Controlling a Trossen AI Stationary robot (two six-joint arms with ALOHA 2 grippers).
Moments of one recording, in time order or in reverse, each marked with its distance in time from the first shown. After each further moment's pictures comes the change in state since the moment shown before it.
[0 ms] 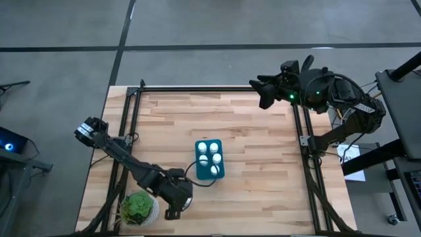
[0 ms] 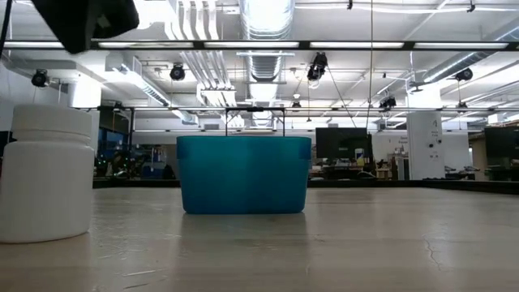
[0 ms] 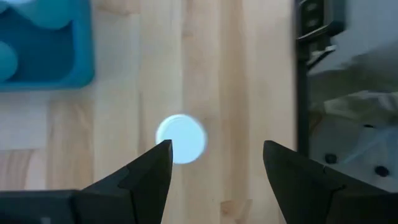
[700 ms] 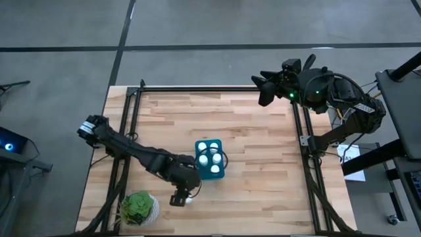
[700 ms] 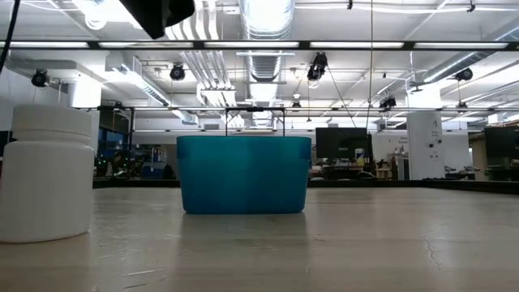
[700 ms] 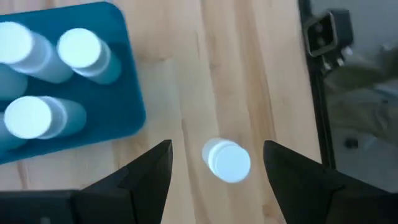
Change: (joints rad) left arm 0.154 0.004 0.138 -0.137 0.064 0.297; right arm -0.007 0.000 0.000 -0.004 0.084 -0.058
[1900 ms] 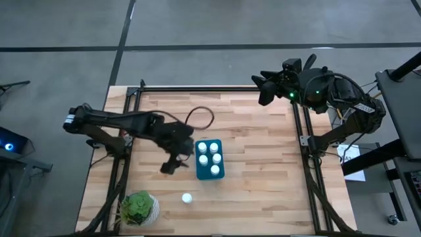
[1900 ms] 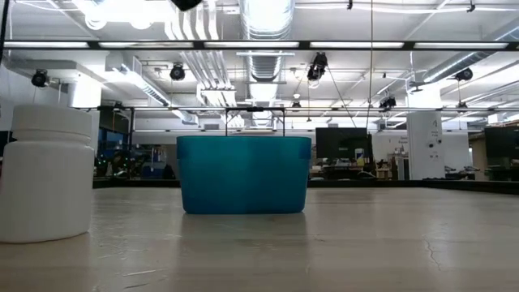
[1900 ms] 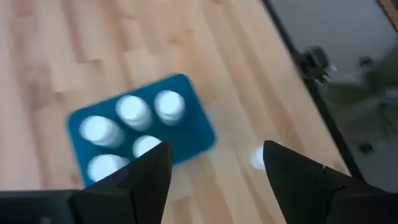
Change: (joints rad) left arm 0.281 -0.239 0.013 -0.059 0.161 0.430; right arm 0.000 0.000 0.000 0.003 0.002 0.021
